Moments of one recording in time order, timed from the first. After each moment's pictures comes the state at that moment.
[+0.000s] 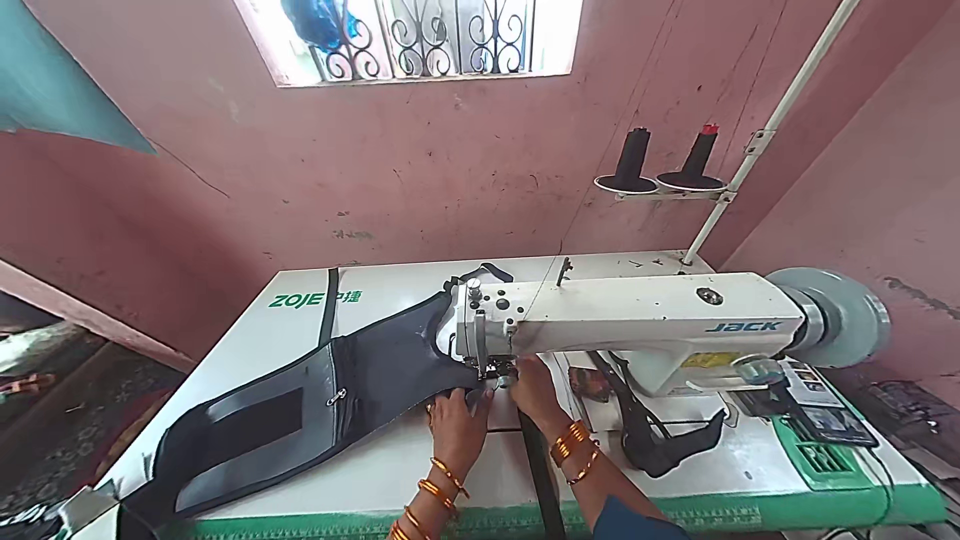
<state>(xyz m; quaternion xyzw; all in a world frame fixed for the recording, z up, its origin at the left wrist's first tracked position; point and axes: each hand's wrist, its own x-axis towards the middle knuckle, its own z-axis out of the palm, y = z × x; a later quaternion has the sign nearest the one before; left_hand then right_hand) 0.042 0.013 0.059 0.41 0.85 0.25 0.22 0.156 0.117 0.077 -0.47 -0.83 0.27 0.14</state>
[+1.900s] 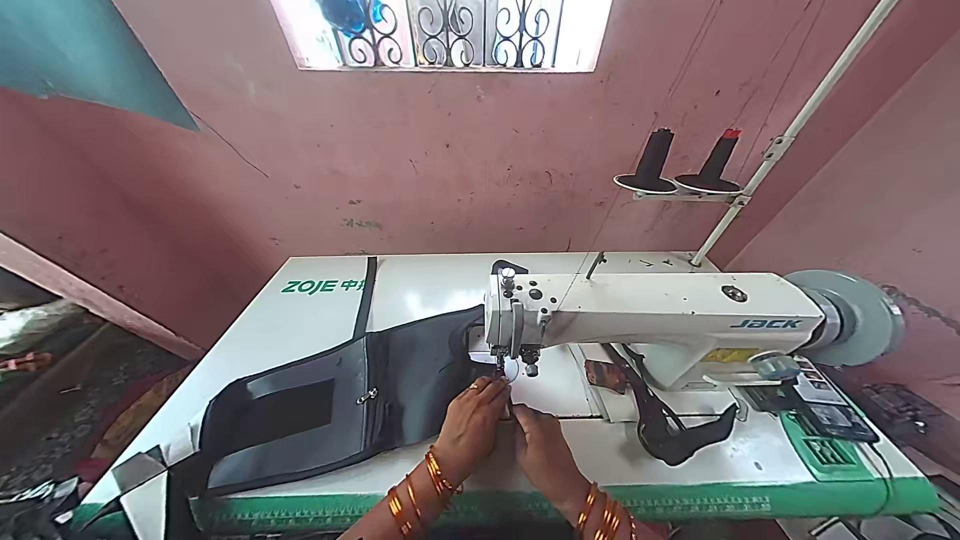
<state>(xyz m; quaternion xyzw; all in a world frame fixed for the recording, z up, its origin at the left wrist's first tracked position) 0.010 -0.001 0.020 0.75 0.59 0.30 -0.08 0.166 0.017 0.047 -0.39 -0.85 0.23 0.27</state>
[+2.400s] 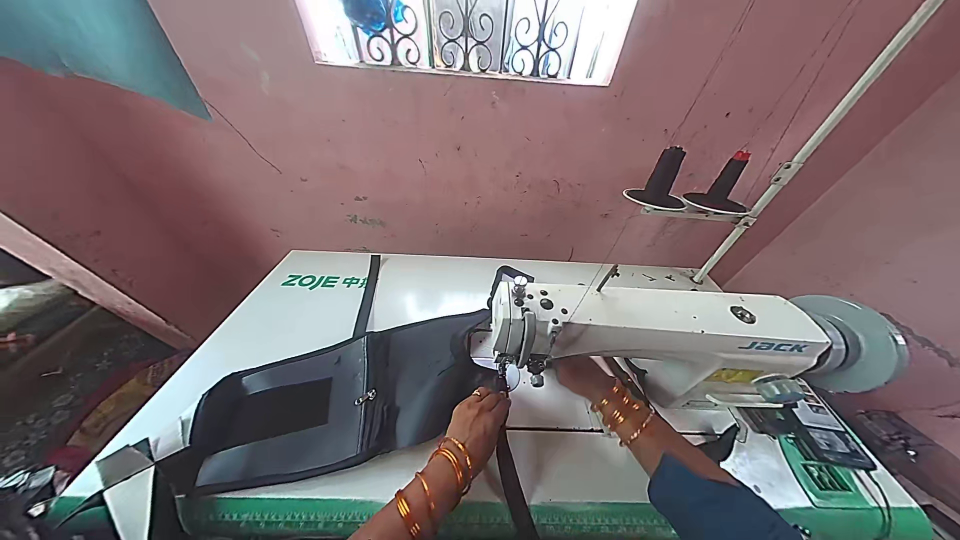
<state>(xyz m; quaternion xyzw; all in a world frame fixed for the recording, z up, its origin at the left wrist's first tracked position) 0.014 0.003 0.019 0.73 0.59 0.33 -0.06 0.190 0.157 0.095 -0.39 -0.91 0.15 -0.01</state>
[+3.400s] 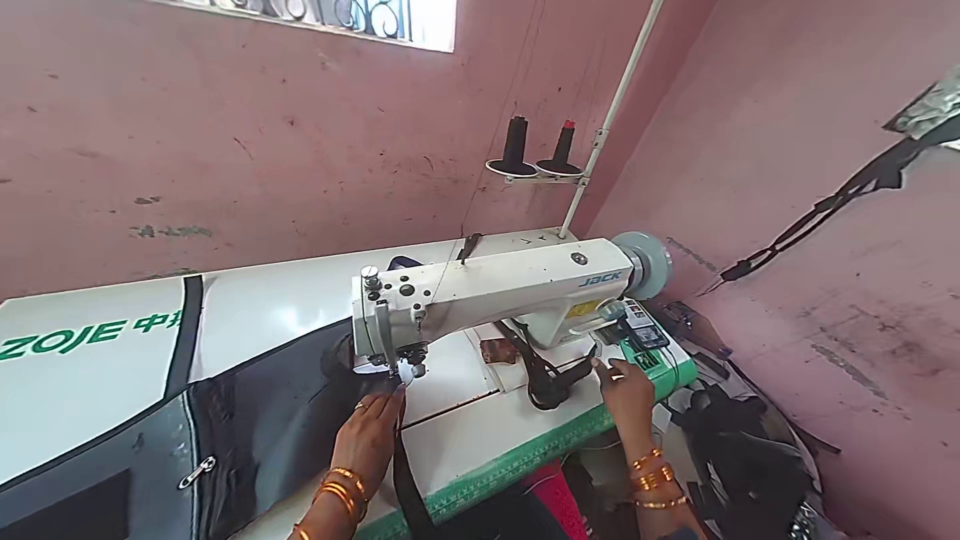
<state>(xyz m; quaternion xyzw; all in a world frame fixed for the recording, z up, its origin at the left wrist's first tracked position) 0.020 0.004 0.015 0.72 0.61 0.33 -0.06 0.399 0.071 0.076 -0.76 -0.56 0.06 0.33</state>
